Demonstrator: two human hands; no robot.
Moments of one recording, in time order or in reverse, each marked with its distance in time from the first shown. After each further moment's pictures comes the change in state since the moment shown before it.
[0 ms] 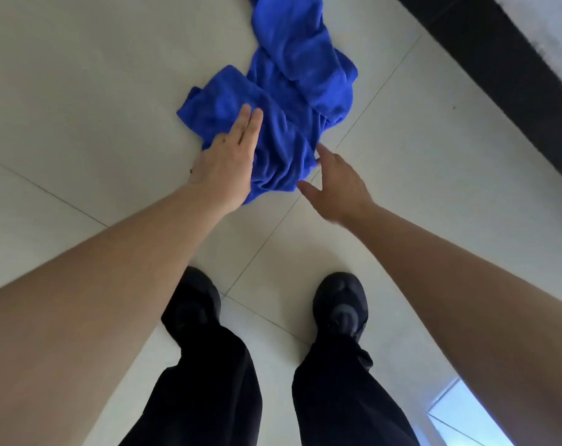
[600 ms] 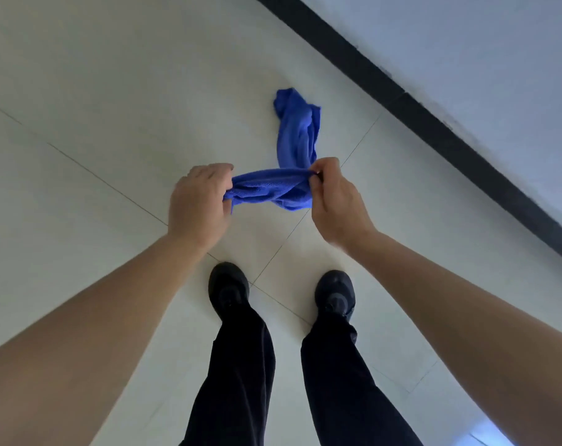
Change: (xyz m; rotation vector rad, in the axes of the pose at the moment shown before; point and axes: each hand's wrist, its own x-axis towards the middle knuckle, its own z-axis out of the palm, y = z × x) left_hand -0.136 -0.019 -0.172 -0.255 0.371 -0.006; right_hand -0.133 -0.108 -0.131 0.308 0.193 -0.193
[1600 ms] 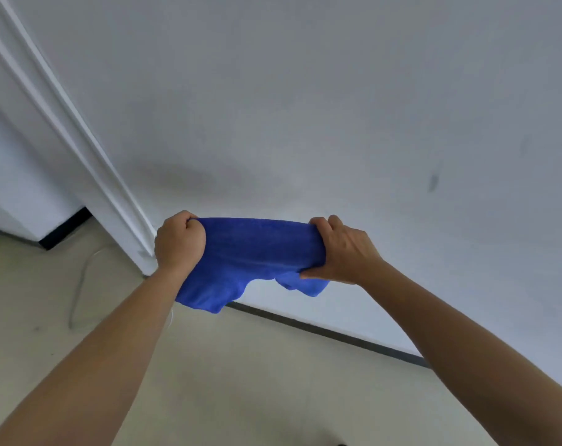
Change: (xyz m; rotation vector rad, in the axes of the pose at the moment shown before) left_hand -0.052 0.345 -0.694 -0.294 0.525 -0.034; right_hand -0.330 -0.403 -0.488 -0.574 0.588 -0.229
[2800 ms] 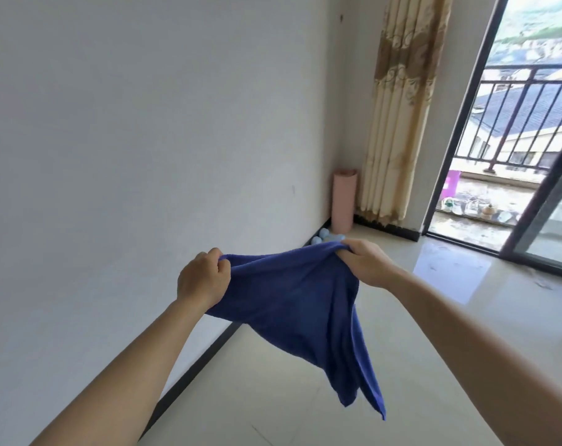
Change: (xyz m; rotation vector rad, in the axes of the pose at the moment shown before) left_hand -0.610 0.391 0.136 -0.095 -0.781 1.255; right_hand -0.789 0.124 -0.226 0.414 0.654 1.345
